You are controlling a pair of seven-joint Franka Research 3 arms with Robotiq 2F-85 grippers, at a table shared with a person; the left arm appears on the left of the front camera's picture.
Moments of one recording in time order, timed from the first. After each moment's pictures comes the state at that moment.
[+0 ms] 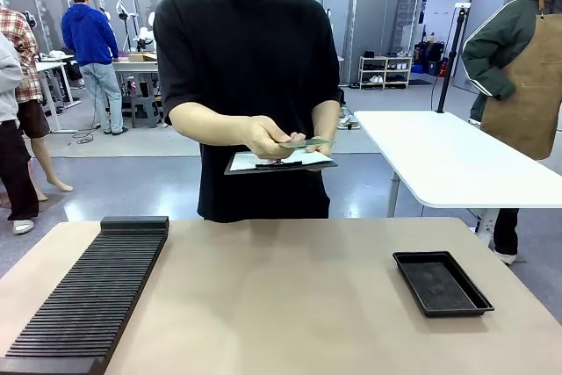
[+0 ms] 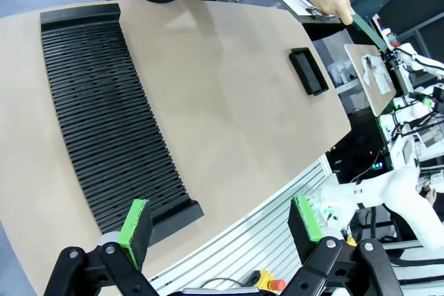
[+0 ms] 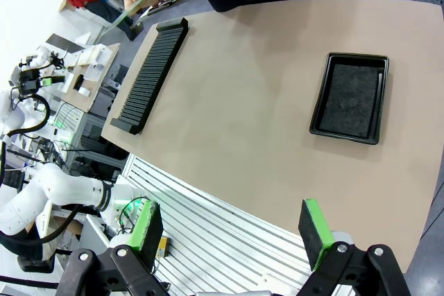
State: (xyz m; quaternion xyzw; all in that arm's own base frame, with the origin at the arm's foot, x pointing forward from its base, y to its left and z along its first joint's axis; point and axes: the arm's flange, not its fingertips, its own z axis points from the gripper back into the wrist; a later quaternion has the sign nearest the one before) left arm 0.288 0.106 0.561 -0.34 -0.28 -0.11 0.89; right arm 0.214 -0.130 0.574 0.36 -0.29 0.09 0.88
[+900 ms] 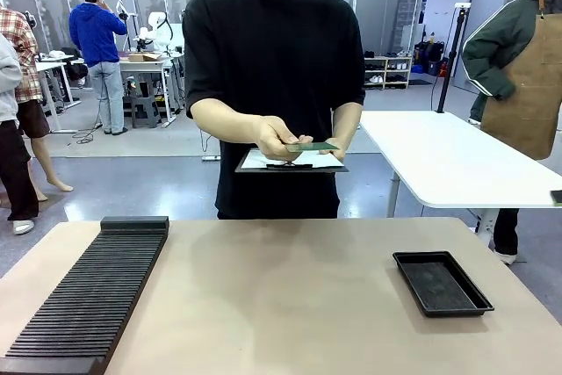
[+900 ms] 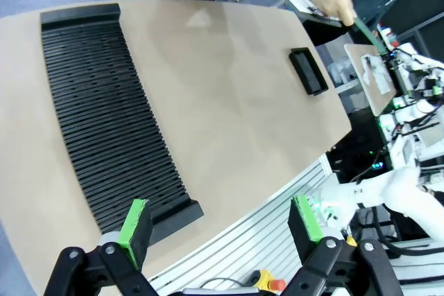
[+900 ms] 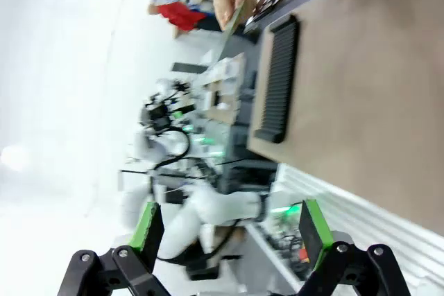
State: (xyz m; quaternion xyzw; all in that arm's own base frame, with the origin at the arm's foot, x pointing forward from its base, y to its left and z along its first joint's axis) left arm 0.288 0.106 0.560 -0.34 -0.28 -0.11 0.89; right arm 0.267 -0.091 0.548 0.62 -0.14 -0.03 0.77
